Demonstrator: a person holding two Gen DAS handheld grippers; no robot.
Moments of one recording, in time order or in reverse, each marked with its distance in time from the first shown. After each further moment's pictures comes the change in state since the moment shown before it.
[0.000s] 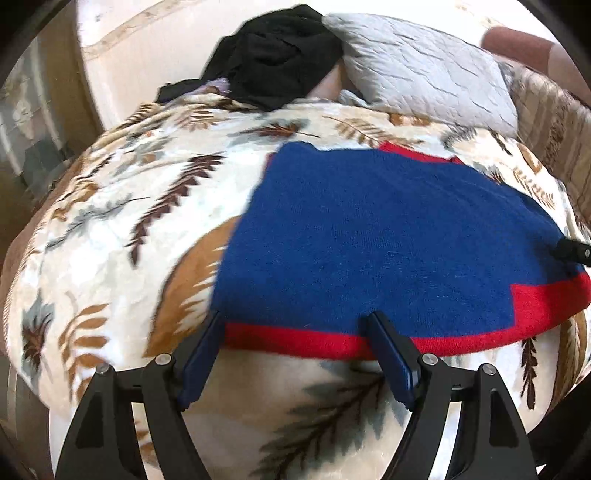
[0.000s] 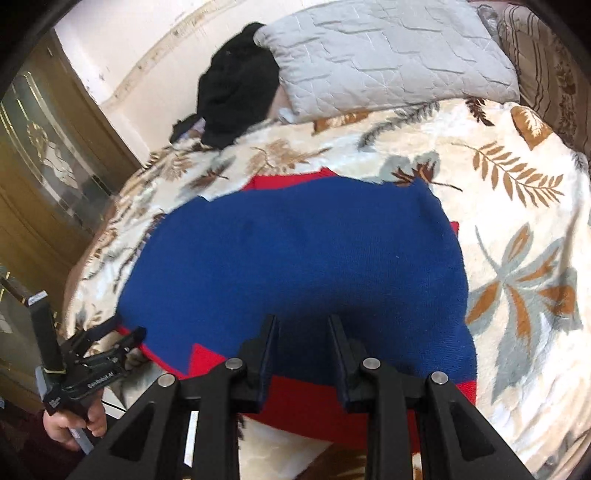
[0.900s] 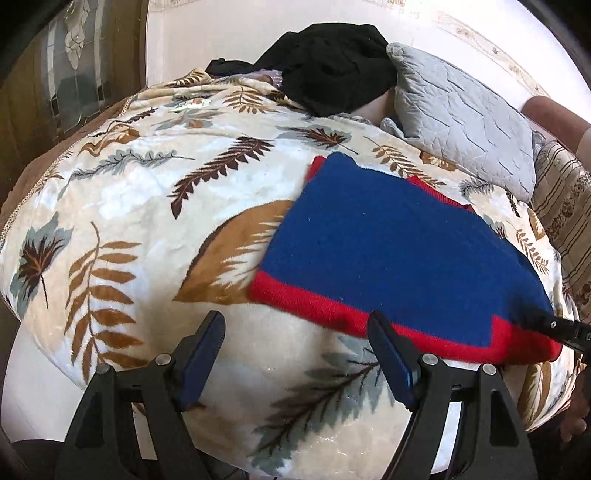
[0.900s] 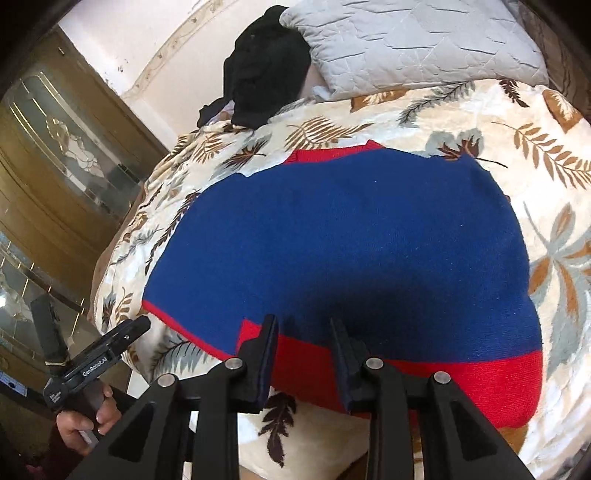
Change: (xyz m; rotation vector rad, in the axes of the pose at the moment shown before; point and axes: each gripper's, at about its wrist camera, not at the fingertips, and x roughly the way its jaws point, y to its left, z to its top) left arm -0.021 0.032 -0.016 -0.251 -0.016 -0.044; right arm 0.021 0.024 -0.012 0.004 0.080 0.118
